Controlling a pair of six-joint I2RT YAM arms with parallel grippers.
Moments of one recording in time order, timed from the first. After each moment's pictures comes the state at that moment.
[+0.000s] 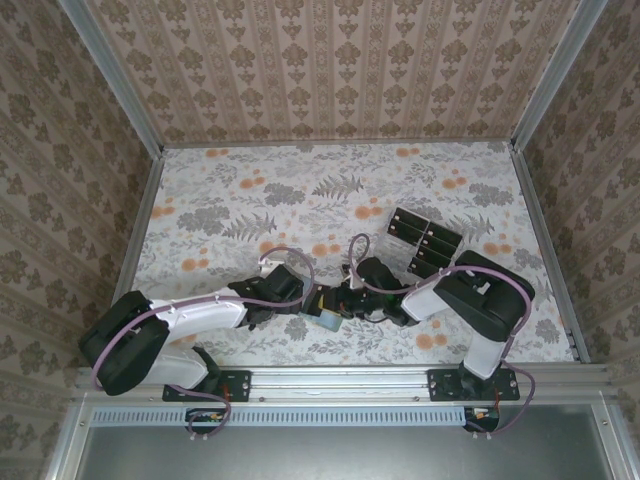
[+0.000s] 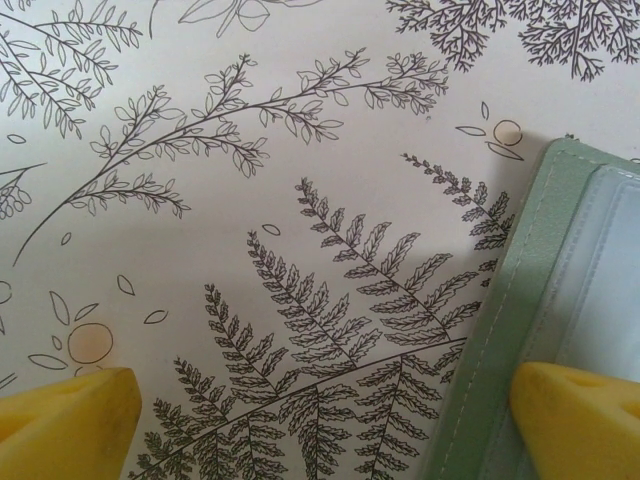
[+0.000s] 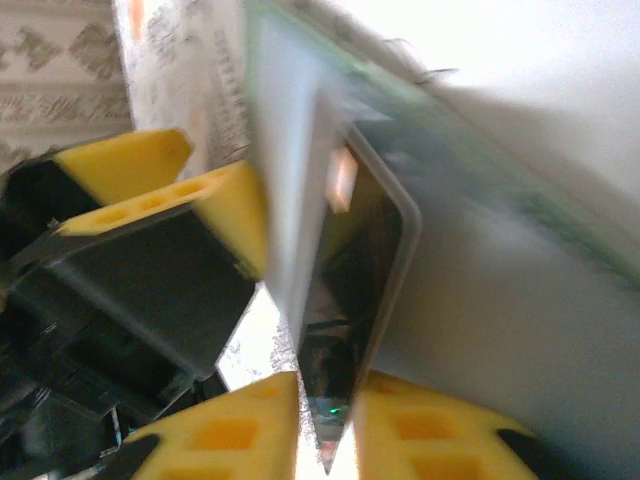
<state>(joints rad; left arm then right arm) -0.90 1.33 0.51 -0.32 -0.39 -0.66 0.78 1.75 0.51 0.63 -0.51 1.13</state>
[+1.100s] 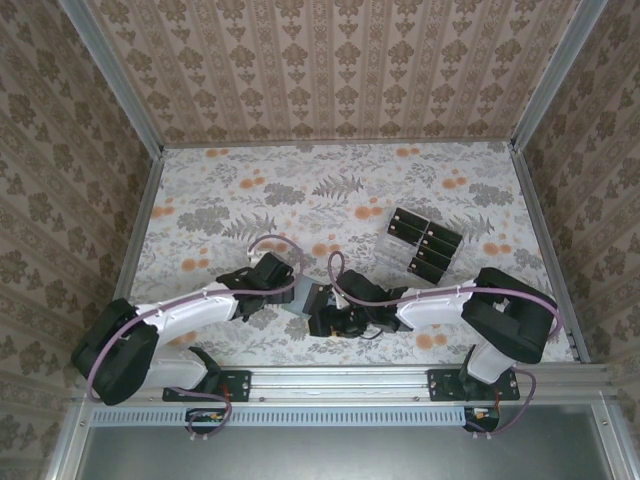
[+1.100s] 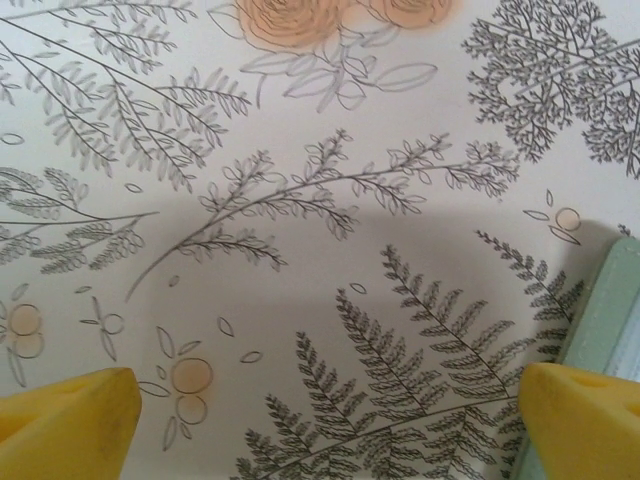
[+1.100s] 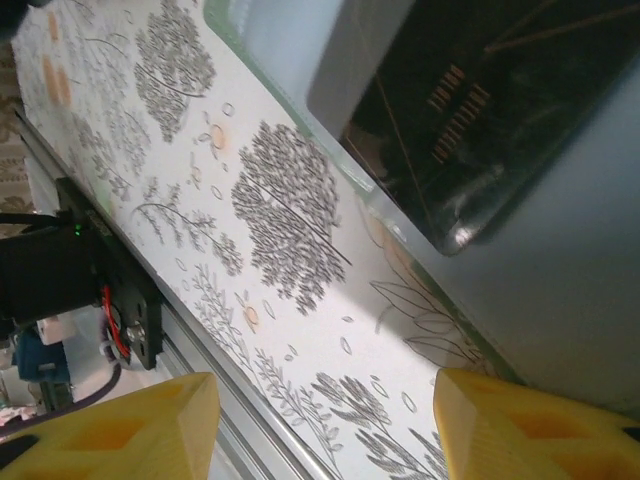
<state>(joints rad) -0.78 1.27 0.55 -0.38 -0.38 -0.62 0.97 1.61 0.63 0.14 -0.41 0.97</state>
